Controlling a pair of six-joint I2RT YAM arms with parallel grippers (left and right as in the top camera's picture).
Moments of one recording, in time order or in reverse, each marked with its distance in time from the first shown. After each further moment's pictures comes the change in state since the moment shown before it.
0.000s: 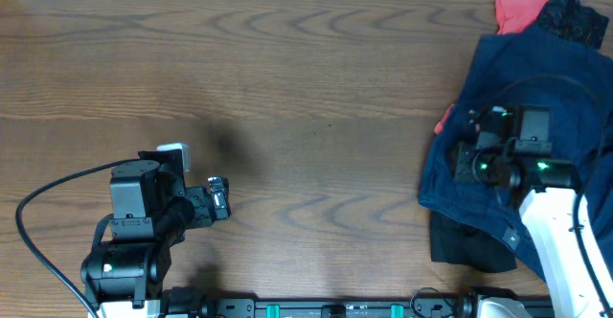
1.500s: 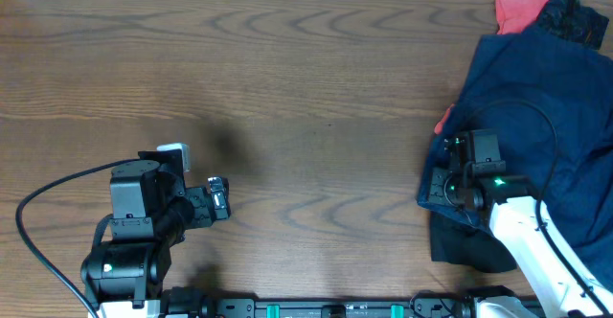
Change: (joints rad) left arm 0.000 0.000 0.000 -0.001 0.000 0.000; right arm 0.173 0.038 -0.192 0.136 0.153 0.235
